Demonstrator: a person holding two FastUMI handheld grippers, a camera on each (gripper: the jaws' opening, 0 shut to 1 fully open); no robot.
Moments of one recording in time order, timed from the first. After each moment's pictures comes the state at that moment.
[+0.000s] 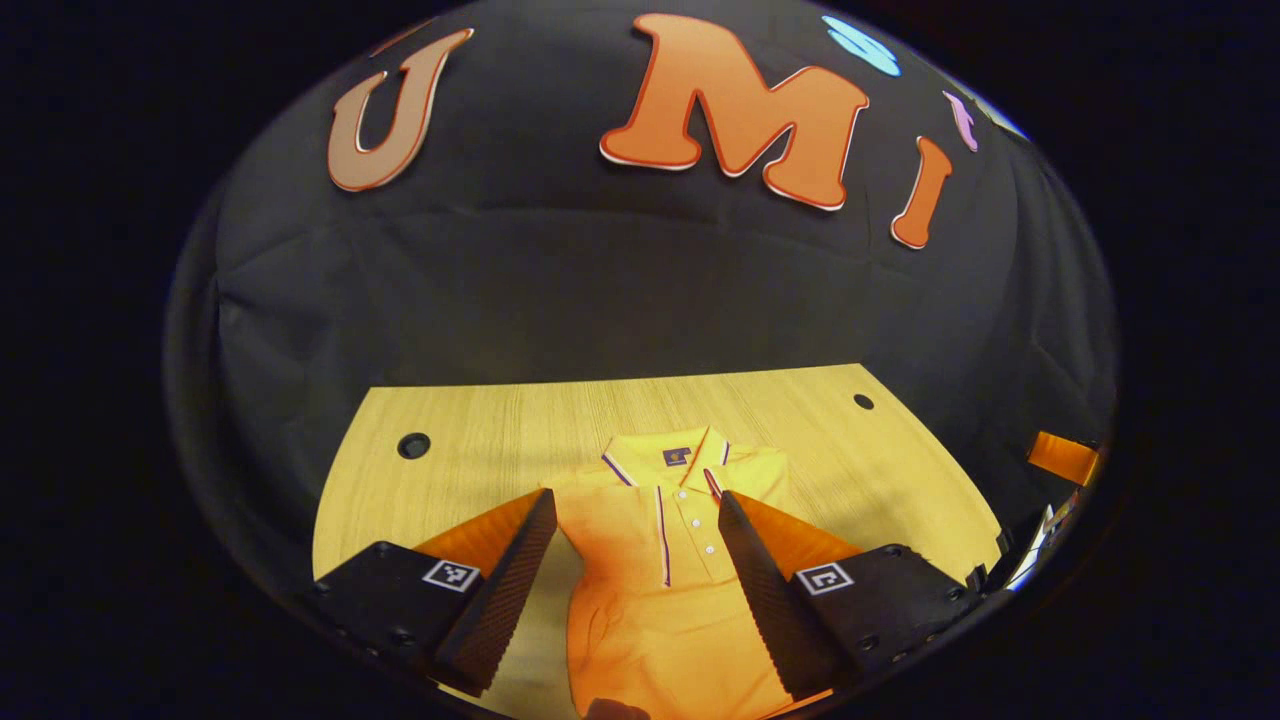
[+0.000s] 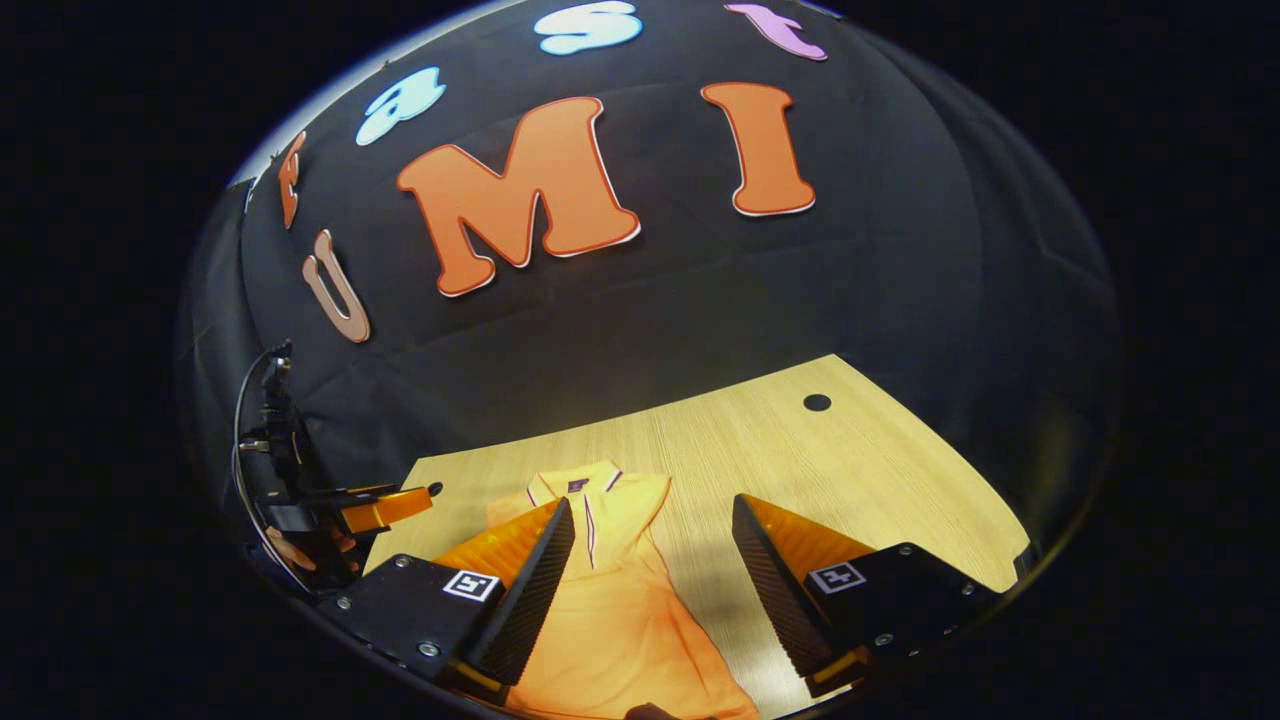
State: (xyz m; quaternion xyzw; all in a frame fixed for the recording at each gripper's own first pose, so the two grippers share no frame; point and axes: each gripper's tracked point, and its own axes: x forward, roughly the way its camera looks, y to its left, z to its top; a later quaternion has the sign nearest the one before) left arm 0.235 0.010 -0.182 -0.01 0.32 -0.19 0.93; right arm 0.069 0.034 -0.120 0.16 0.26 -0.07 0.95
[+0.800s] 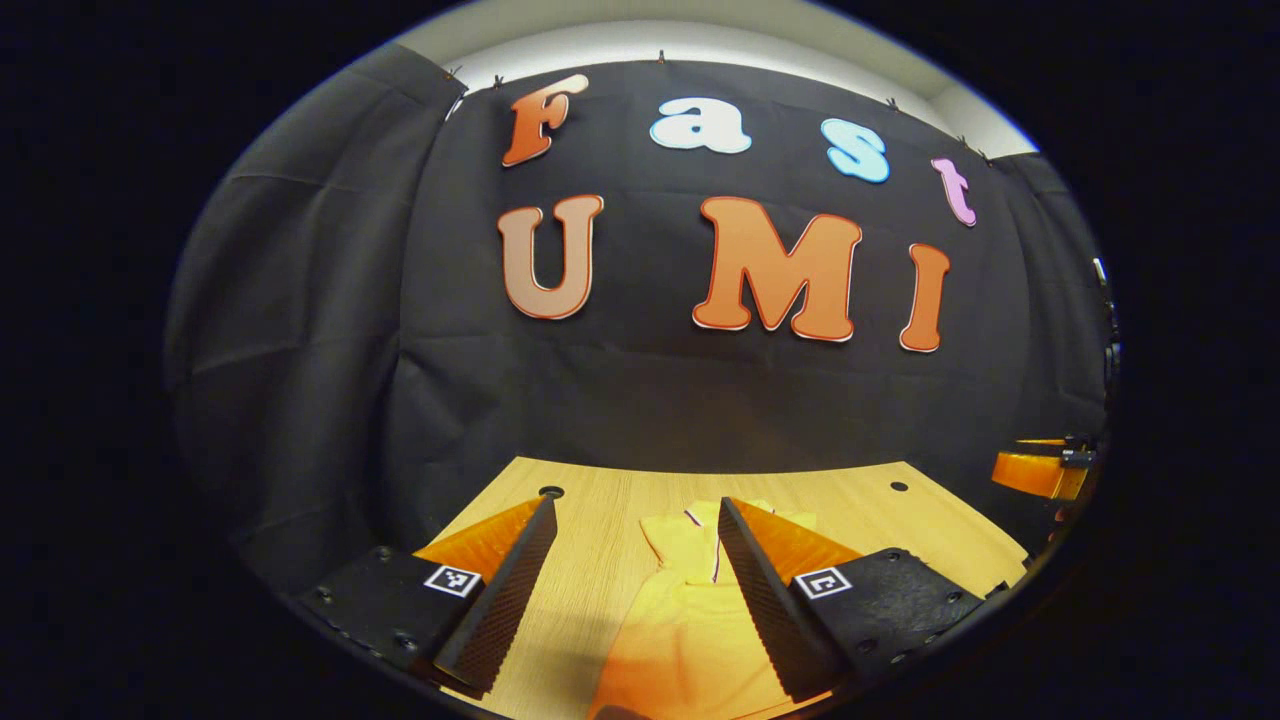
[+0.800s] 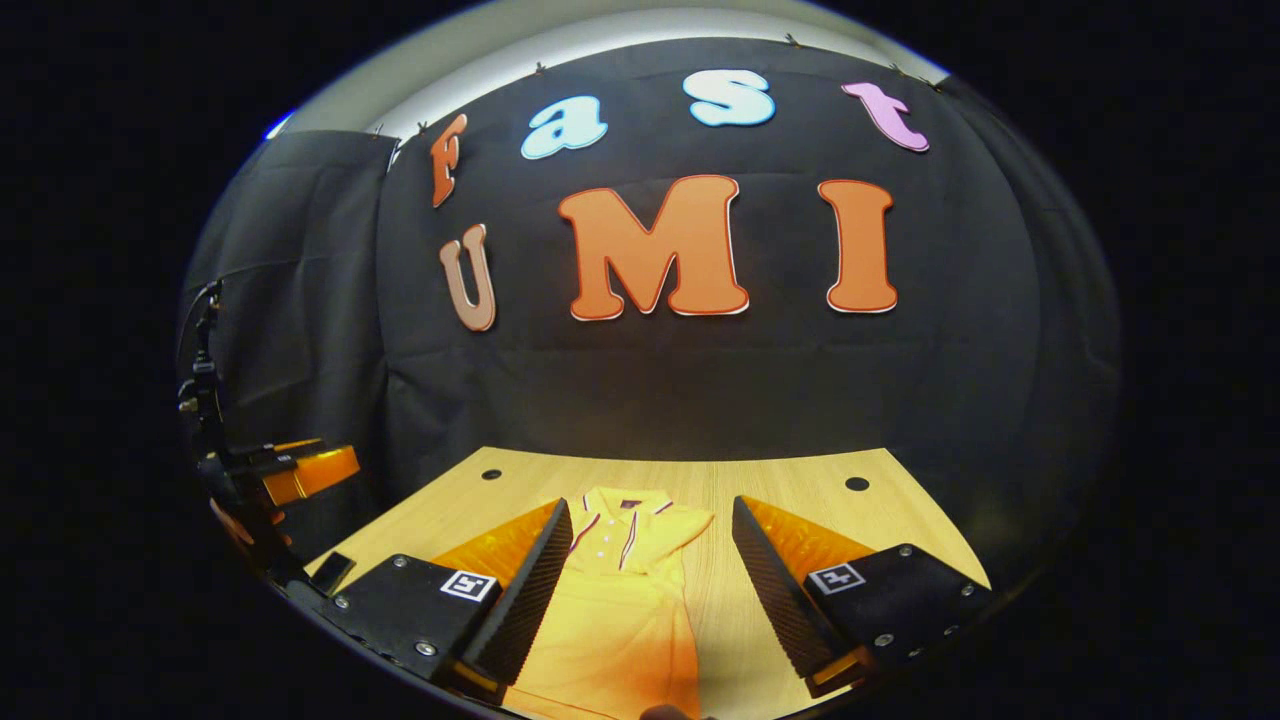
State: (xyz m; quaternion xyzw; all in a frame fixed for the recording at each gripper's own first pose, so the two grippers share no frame) left arm 0.022 0.089 -0.080 -0.03 0.12 -0.03 0.99; right arm -0.017 0.067 -0.095 0.04 0.16 0.05 0.99
